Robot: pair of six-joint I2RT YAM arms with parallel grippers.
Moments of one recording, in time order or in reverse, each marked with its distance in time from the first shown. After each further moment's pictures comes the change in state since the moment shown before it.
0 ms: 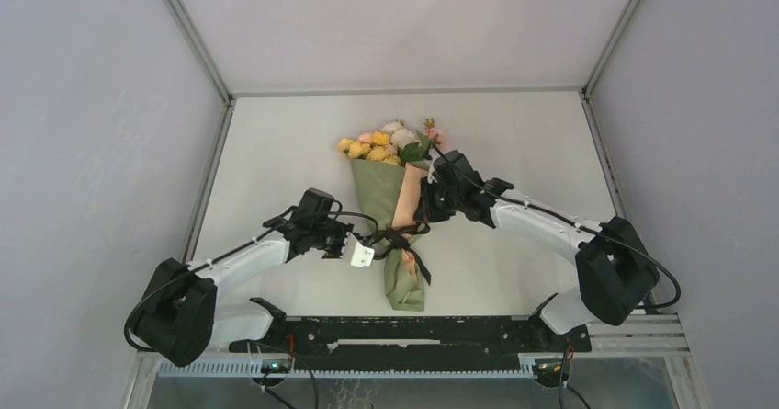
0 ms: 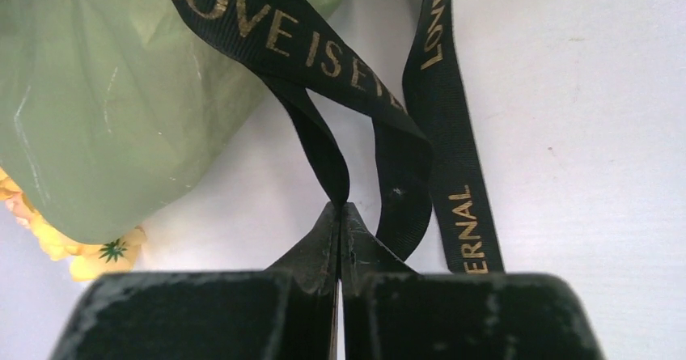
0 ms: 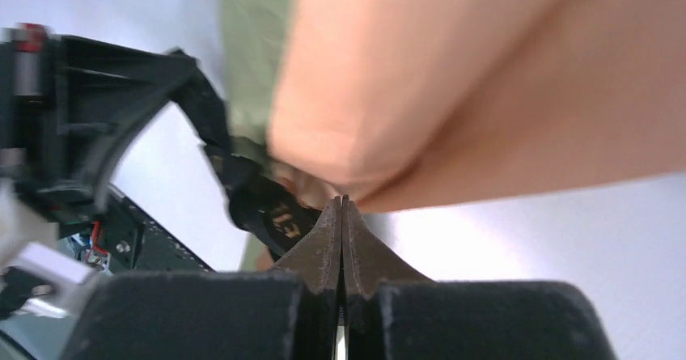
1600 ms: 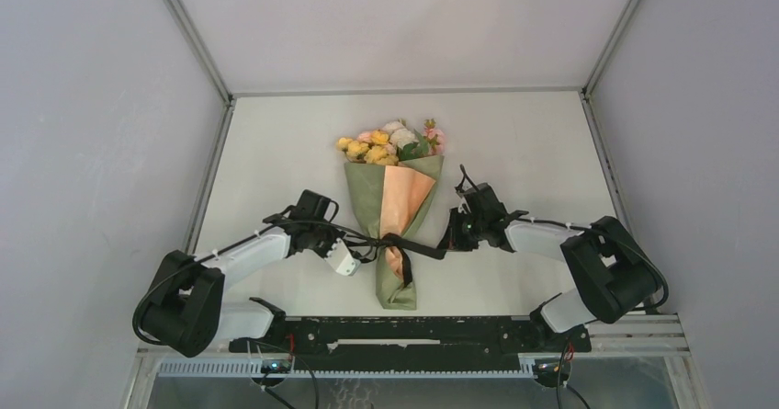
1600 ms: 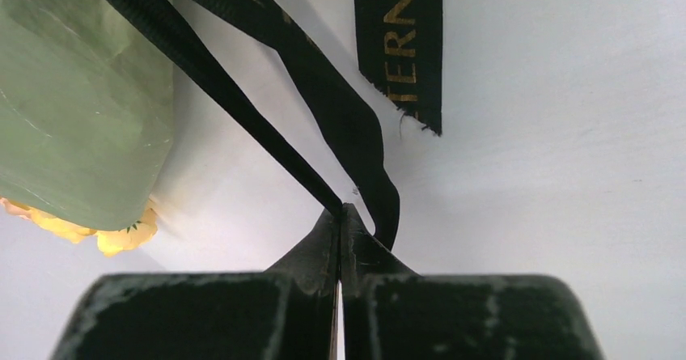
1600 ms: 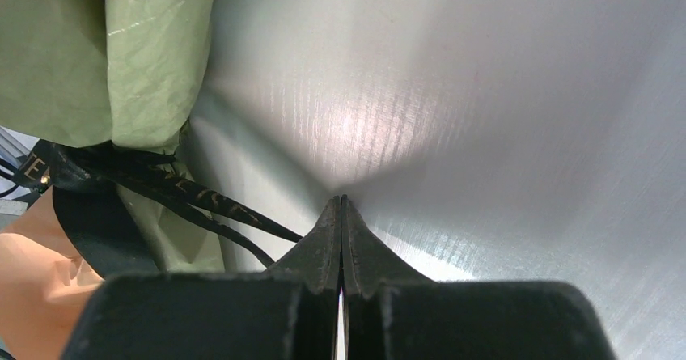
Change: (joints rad) left arm 0.058 0.057 0.000 -0.056 -0.253 0.364; right arm -0.183 0.006 -0.446 0.282 -0.139 0.127
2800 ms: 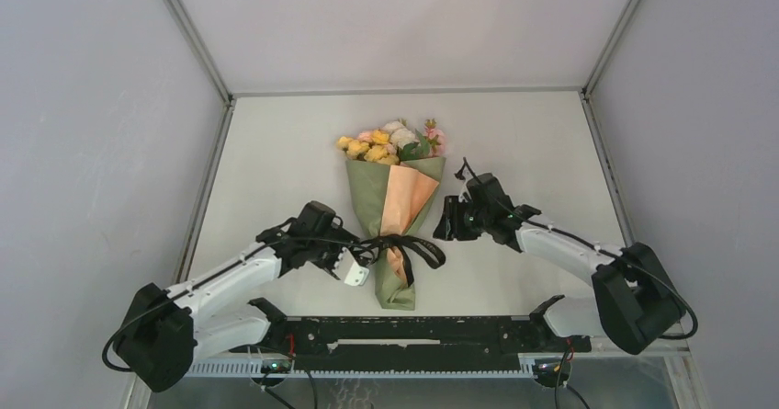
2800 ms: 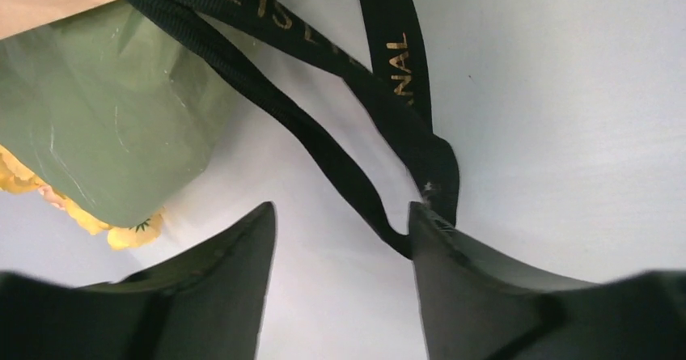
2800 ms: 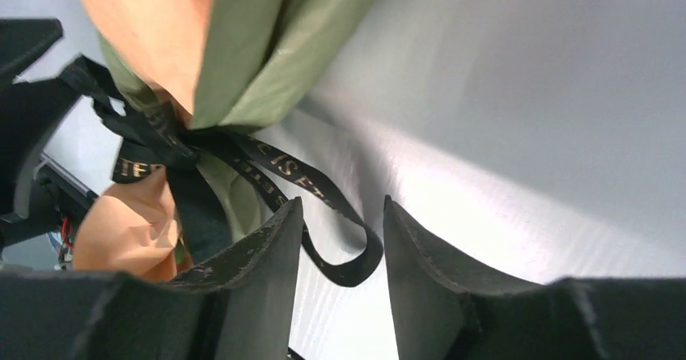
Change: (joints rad) left arm -0.163 -0.205 -0.032 -0.087 0.054 -0.264; right arm 0.038 -0.159 0.071 -0.137 0.062 -0.087
